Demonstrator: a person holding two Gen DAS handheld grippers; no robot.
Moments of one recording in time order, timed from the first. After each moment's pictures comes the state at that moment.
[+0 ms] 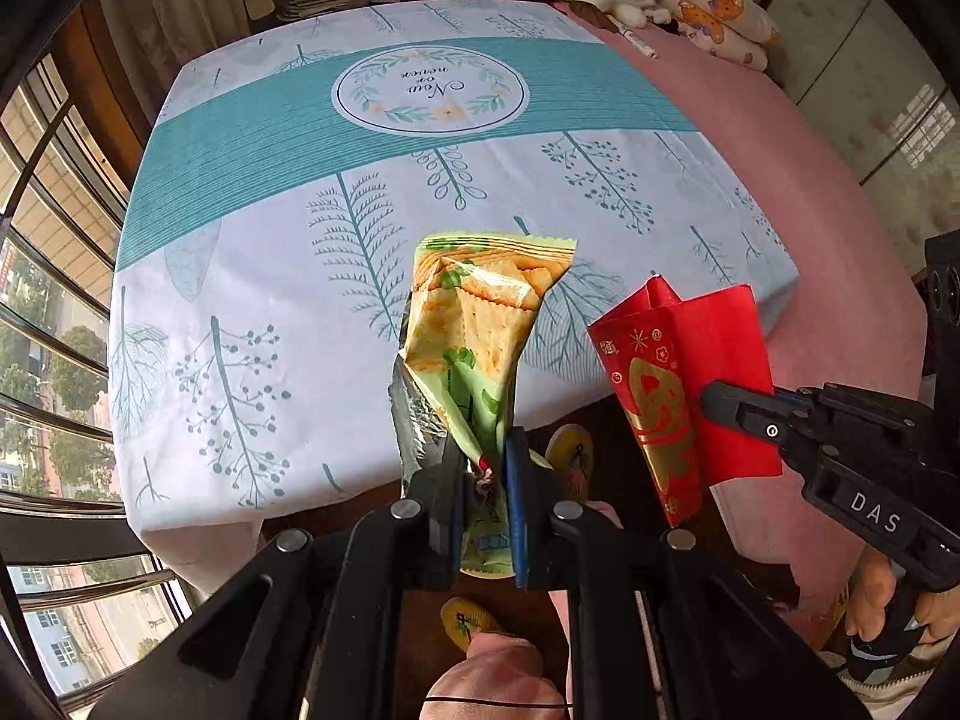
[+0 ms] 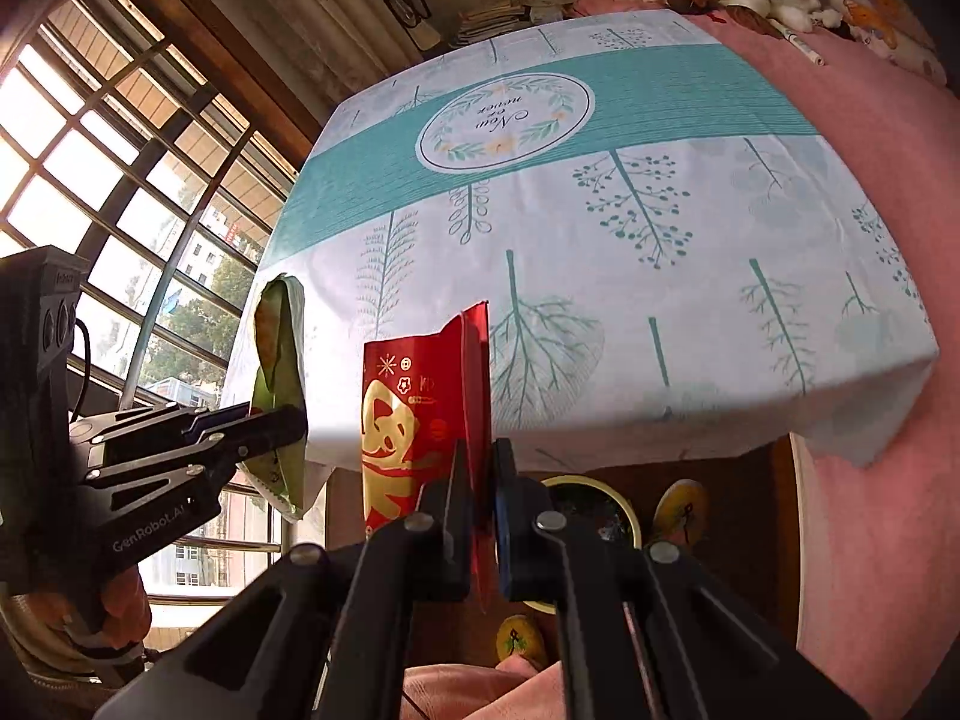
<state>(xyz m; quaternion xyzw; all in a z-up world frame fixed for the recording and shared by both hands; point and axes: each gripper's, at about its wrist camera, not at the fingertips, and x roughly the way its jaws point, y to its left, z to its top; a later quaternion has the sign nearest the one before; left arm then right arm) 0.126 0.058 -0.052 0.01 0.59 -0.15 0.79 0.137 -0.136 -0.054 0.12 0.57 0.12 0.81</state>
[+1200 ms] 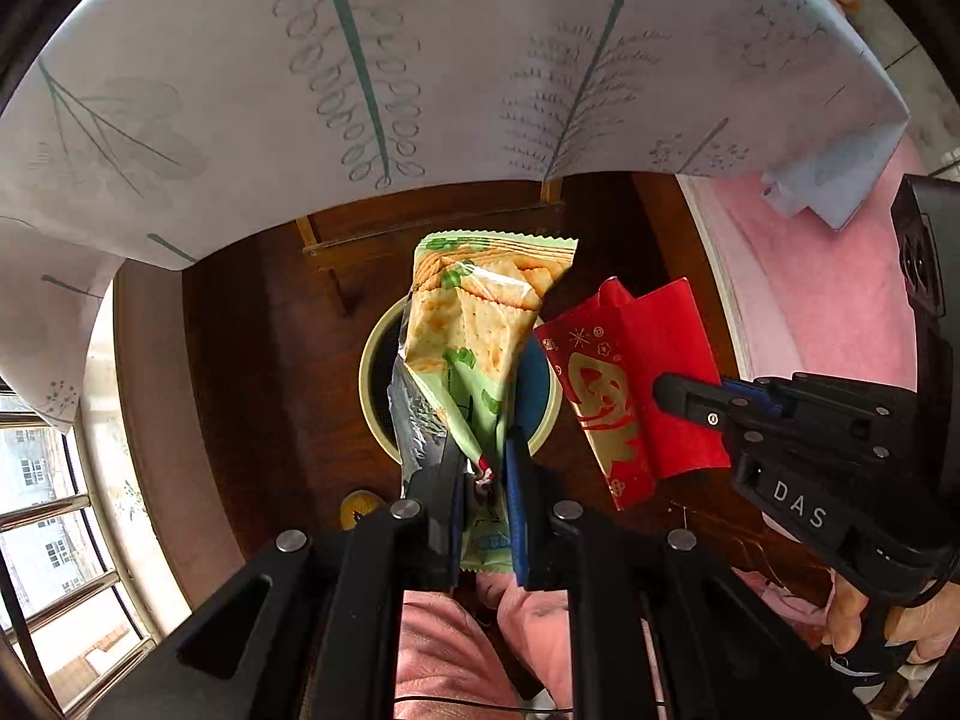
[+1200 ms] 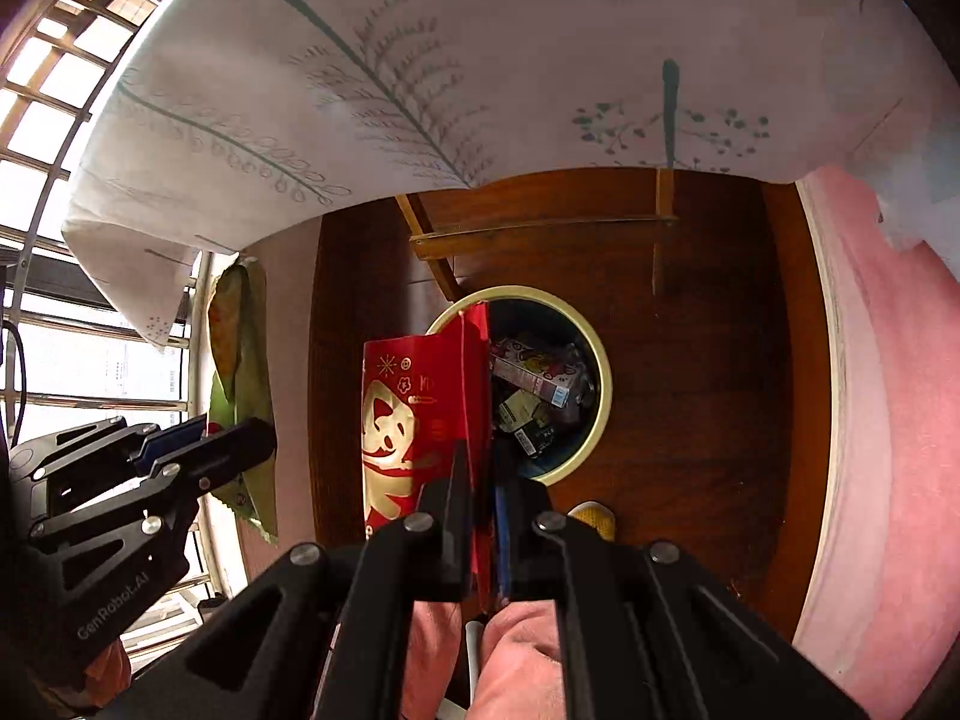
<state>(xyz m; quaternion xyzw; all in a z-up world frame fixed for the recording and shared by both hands) 0.037 -0.018 -0.264 -0.02 0.68 -0.07 0.73 0.067 -0.165 -0.261 0.08 0.69 0.13 0.71</state>
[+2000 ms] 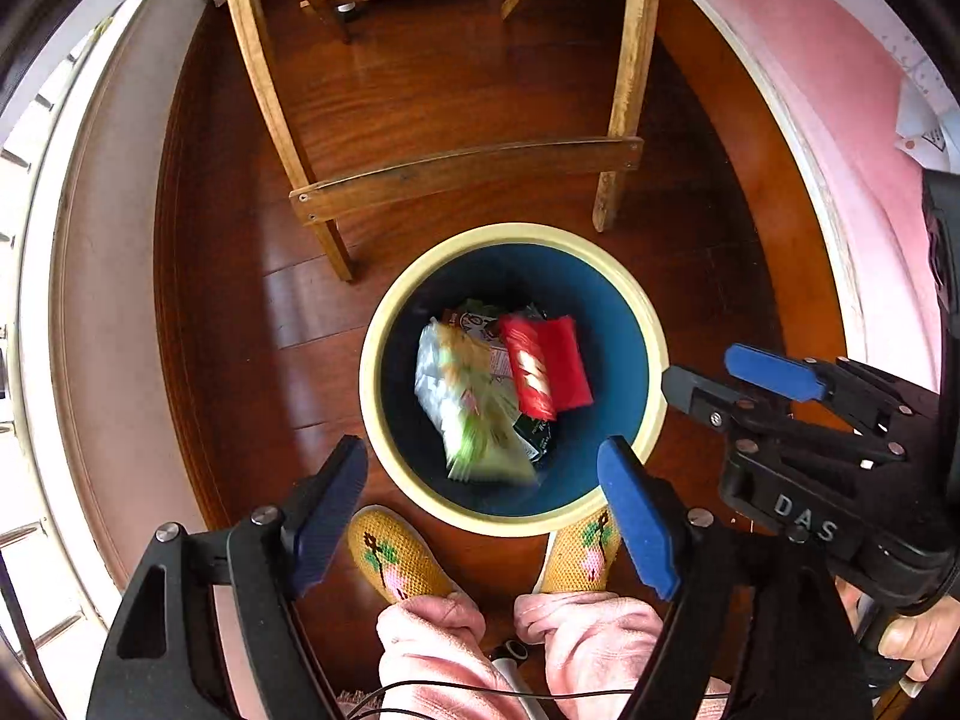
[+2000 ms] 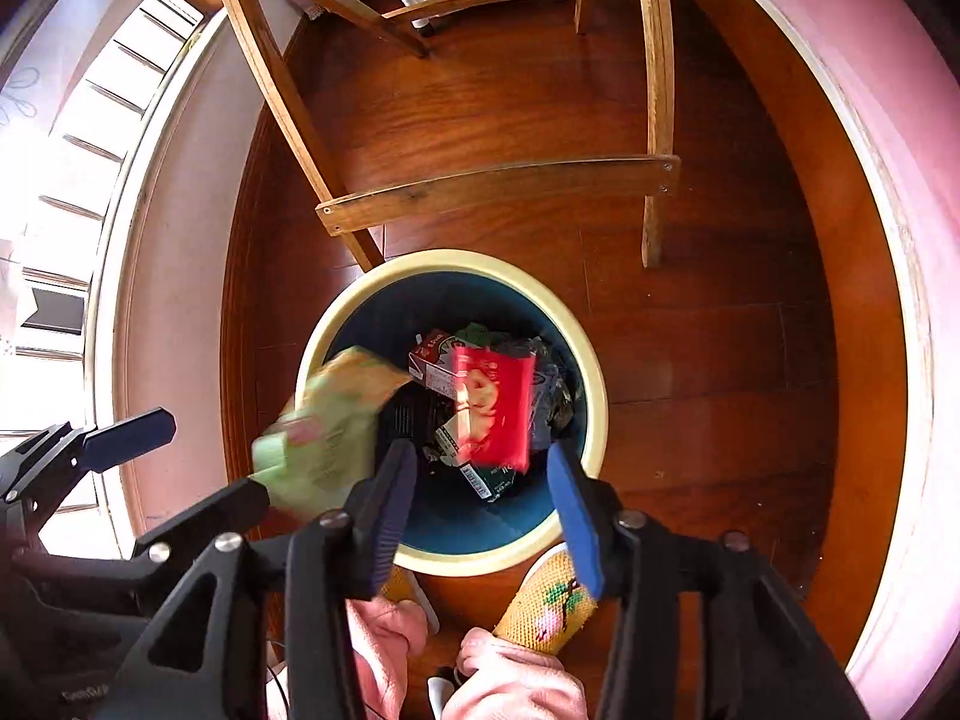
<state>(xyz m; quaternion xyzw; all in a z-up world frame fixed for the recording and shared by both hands) 0.061 0.001 -0.427 0.00 0.70 -0.05 0.71 0.081 -0.164 -0.416 0.07 0.70 0.09 0.71</state>
